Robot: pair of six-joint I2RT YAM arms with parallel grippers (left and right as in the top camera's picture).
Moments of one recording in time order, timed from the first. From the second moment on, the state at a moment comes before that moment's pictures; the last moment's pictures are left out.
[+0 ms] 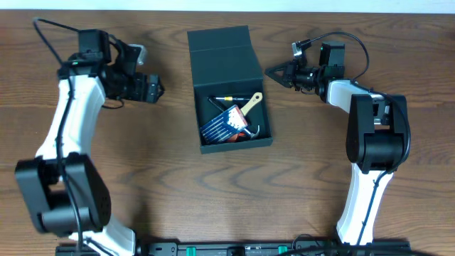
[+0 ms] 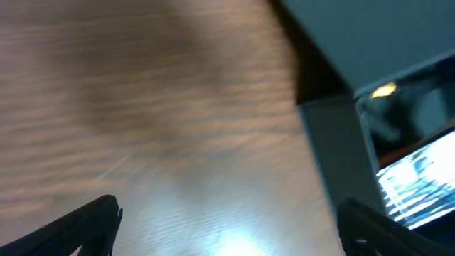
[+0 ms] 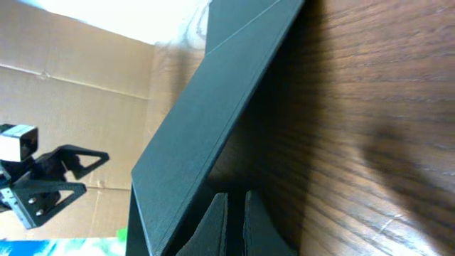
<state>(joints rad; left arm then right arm) 0.09 1.81 1.42 -0.80 0.42 0.21 0.01 2.28 1.38 0.16 -1.05 0.63</state>
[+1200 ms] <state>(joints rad) 0.09 2.12 1.41 -0.22 0.89 -0.57 0.01 2.28 1.38 0.12 -0.99 0.67</state>
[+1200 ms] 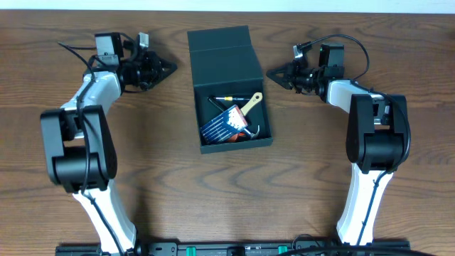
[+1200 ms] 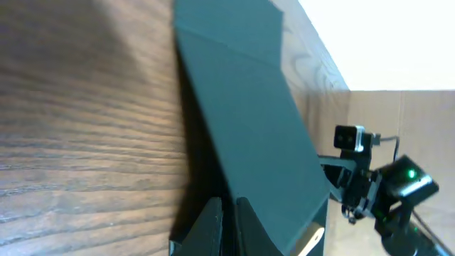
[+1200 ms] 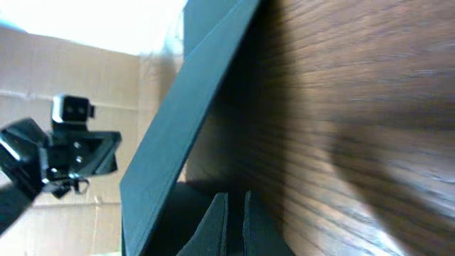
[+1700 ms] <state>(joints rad) 0.09 2.23 1.41 -0.06 1.01 -0.82 0.01 2.28 1.38 0.07 -0.91 0.73</state>
